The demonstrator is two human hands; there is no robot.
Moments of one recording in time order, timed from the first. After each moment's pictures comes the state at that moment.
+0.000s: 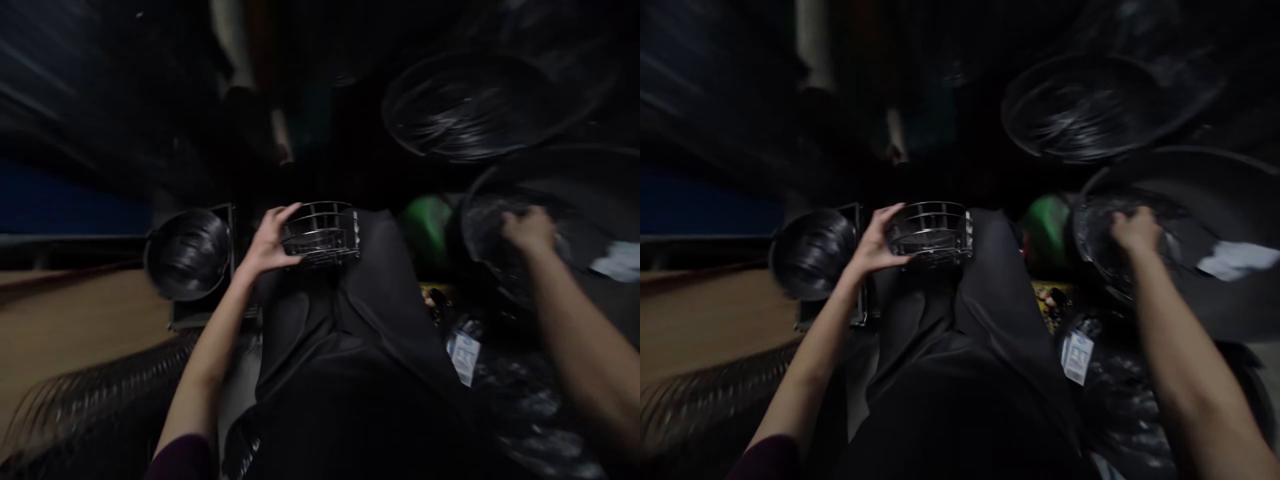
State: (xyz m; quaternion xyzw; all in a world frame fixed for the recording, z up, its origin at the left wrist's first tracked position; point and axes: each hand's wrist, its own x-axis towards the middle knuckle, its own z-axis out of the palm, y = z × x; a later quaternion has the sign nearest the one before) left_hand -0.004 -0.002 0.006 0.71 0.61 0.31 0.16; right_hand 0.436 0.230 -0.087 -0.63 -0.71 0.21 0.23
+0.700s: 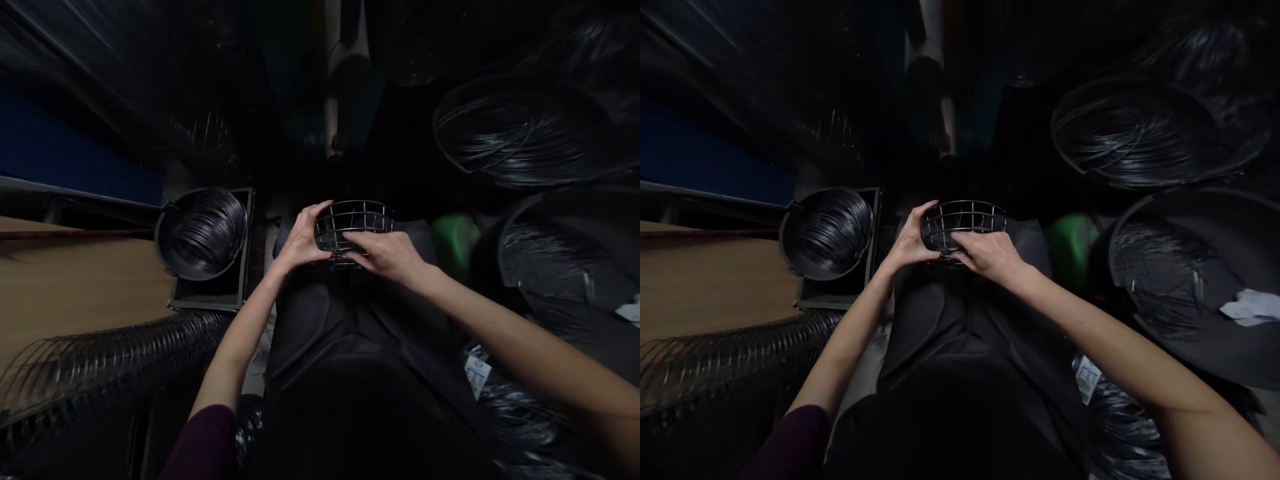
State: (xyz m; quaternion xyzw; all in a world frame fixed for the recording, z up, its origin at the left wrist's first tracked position) left_hand -0.010 -0.018 -0.025 0.67 0.63 0.37 0.18; right_hand 0.198 0.086 0.001 -0.19 -0.97 0.16 0.08
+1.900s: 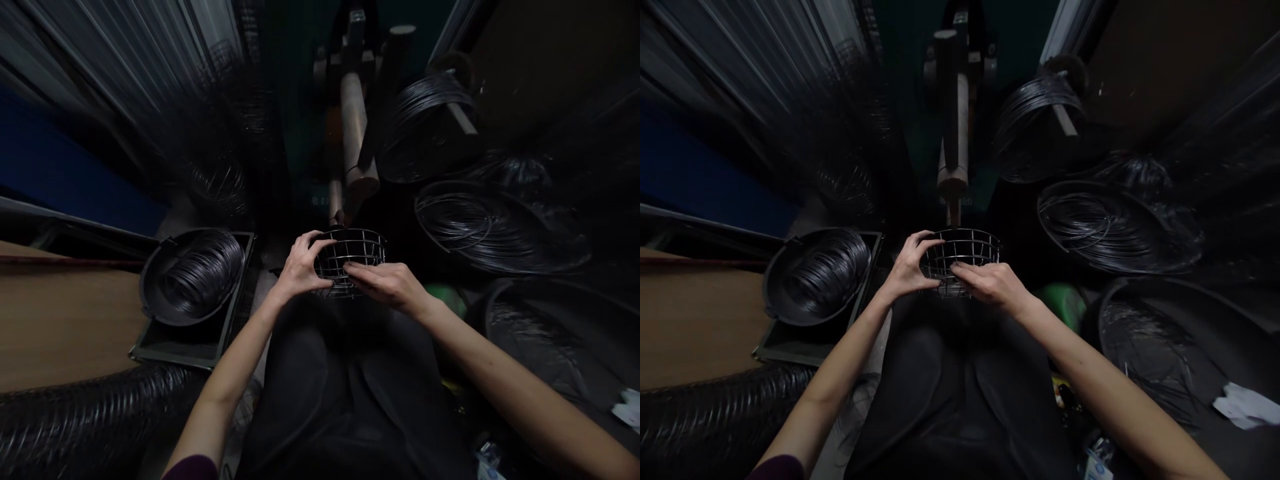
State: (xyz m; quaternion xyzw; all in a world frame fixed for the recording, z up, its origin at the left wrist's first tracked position) left_hand -0.042 0.019 0.017 0.63 0.68 0.35 0.11; right_hand 0.169 0.149 0.020 -0.03 -0.98 0.05 0.21
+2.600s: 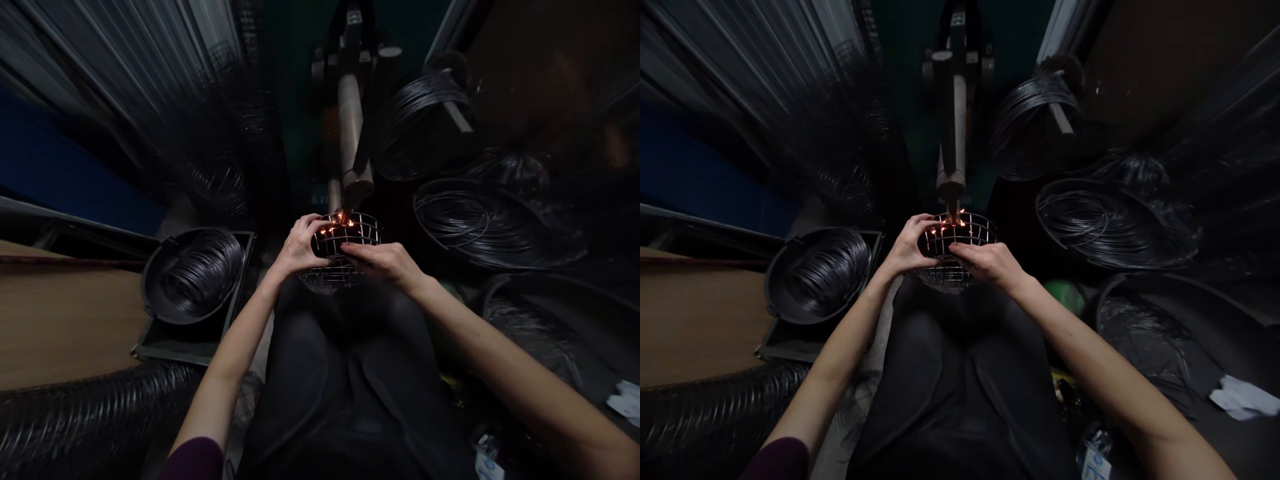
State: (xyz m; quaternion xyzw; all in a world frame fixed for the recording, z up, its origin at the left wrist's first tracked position) left_hand -0.066 0.047 0.023 0.65 0.66 0.36 0.09; right_hand 0.147 0.171 0.023 -0.04 -0.96 0.08 0.26
